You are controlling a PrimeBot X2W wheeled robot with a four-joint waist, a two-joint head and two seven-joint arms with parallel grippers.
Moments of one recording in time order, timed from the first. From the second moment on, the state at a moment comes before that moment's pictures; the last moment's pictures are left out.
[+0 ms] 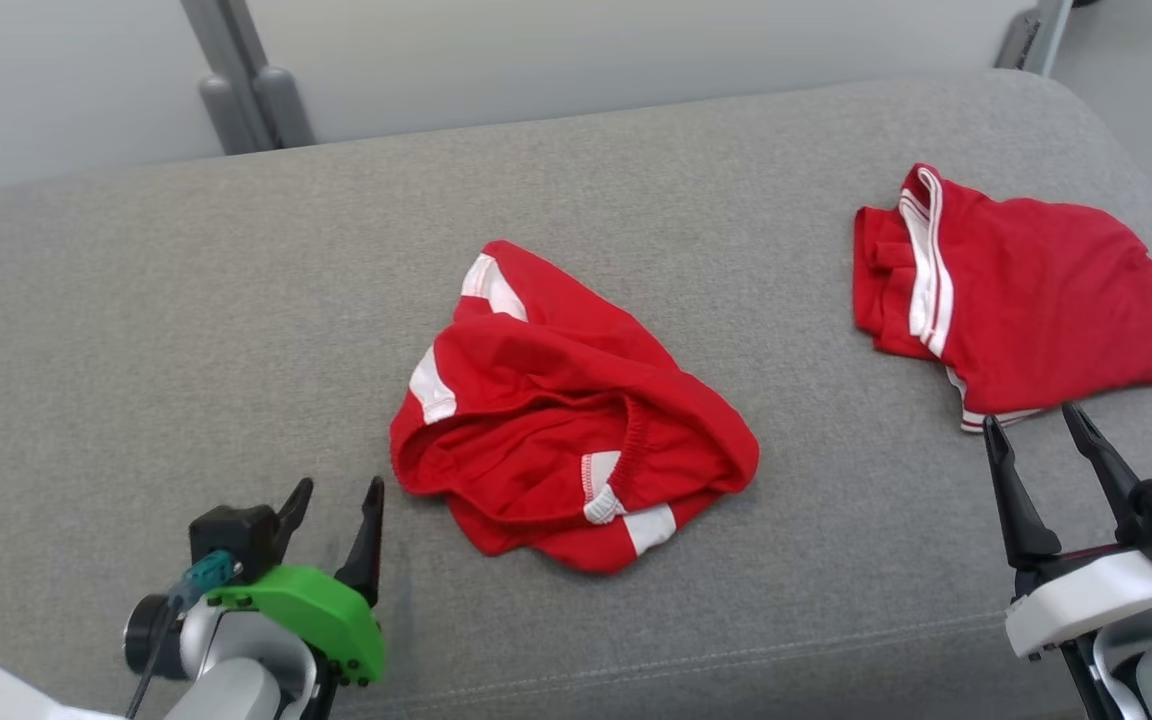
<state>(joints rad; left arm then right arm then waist) -0.27 0.22 -0.64 0.42 -0.71 0.11 -0.23 0.07 -0.32 0.18 0.08 0.26 -0.01 -0.25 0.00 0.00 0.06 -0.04</state>
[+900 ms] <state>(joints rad) 0.02 0.35 -0.32 0.23 -0.62 0.12 -0.25 0.22 -0.29 0.15 0.08 0.29 -0.03 -0.25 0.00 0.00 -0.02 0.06</state>
